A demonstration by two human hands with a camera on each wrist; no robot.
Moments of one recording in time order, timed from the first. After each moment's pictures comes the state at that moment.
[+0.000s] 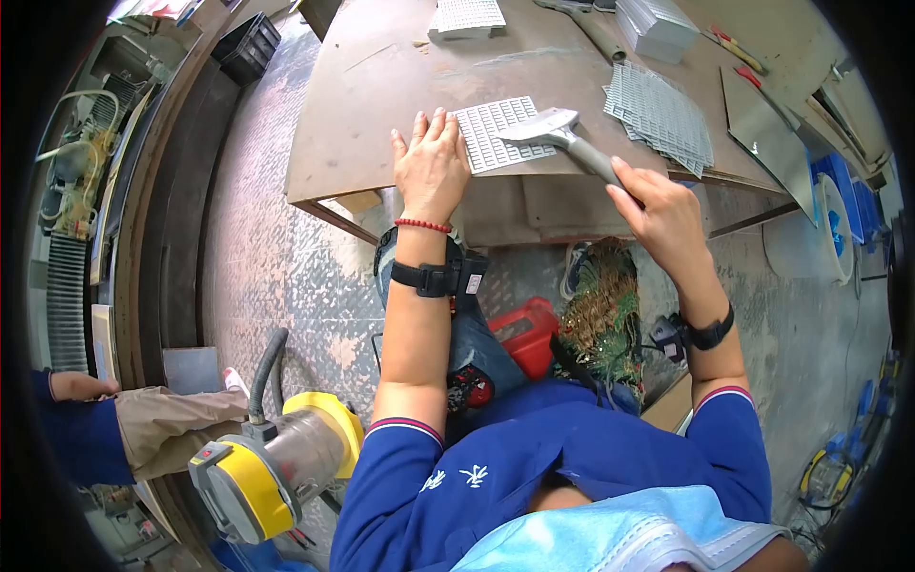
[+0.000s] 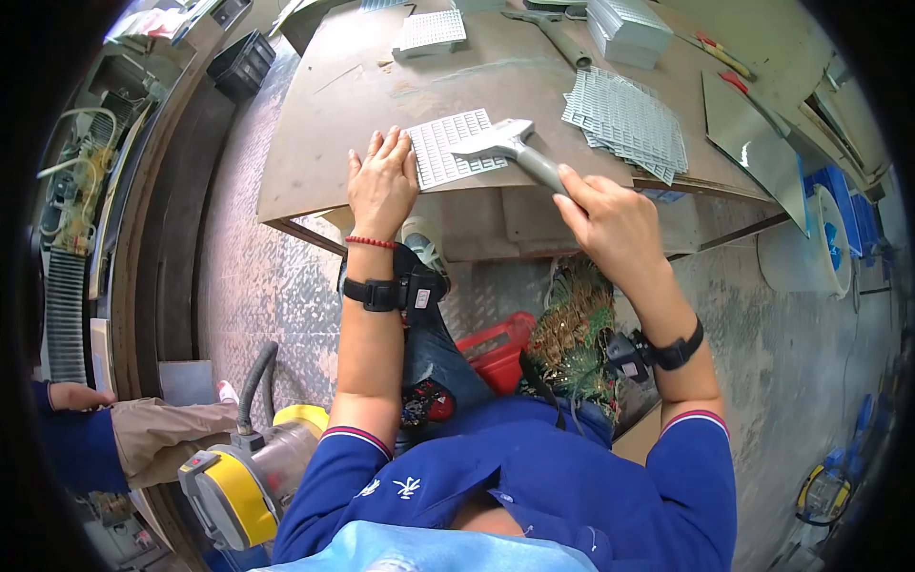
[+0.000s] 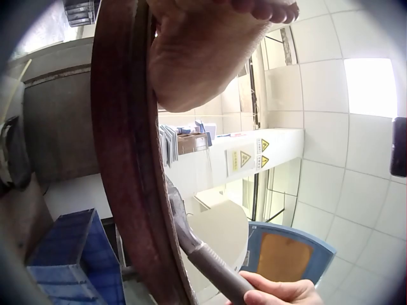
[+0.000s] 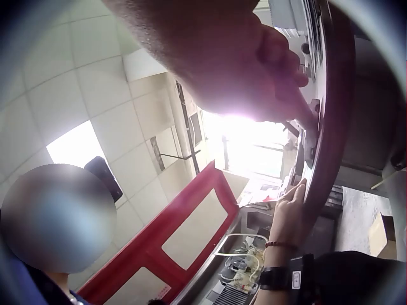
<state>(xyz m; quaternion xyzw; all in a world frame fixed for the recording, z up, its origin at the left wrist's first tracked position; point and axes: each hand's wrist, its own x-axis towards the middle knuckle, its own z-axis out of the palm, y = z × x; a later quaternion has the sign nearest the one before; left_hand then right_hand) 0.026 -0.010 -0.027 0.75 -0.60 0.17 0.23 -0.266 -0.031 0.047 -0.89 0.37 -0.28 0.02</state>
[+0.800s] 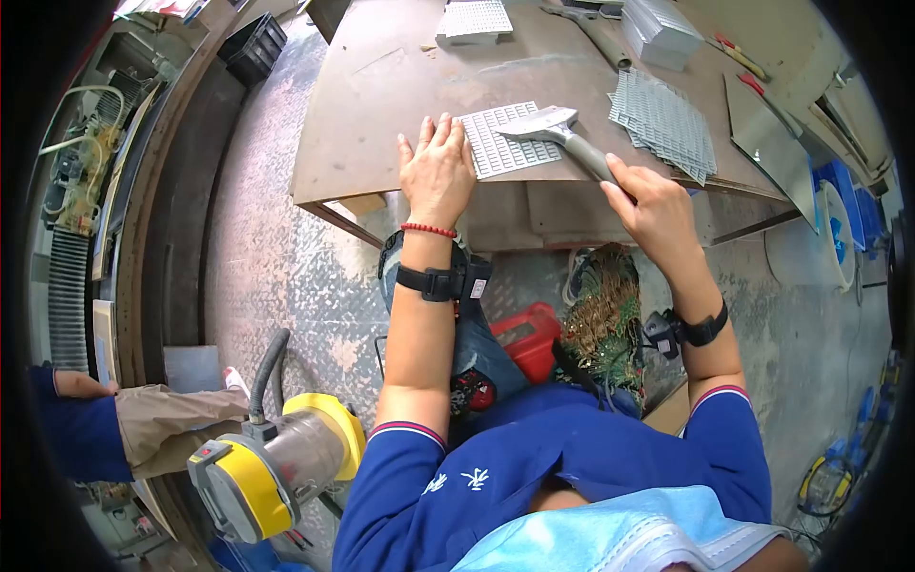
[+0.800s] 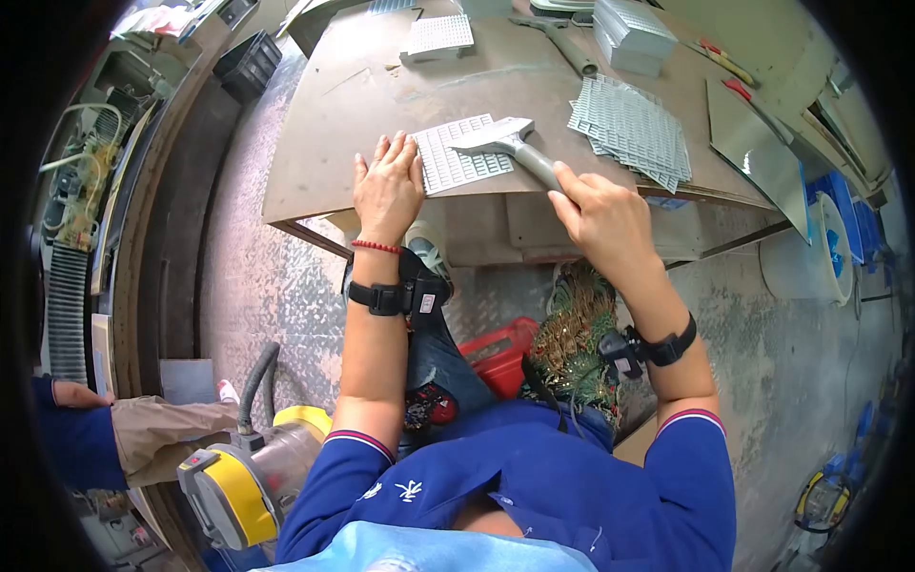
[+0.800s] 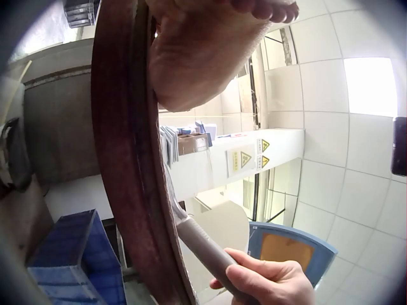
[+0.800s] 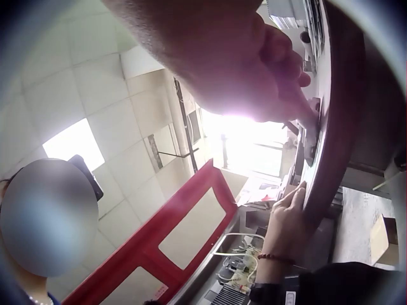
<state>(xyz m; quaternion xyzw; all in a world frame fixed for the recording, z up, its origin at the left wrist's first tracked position) 0.026 -0.010 -0.026 0.75 -0.60 0.17 0.24 -0.253 -0.040 0.040 -0.89 0.37 -0.28 0.00</state>
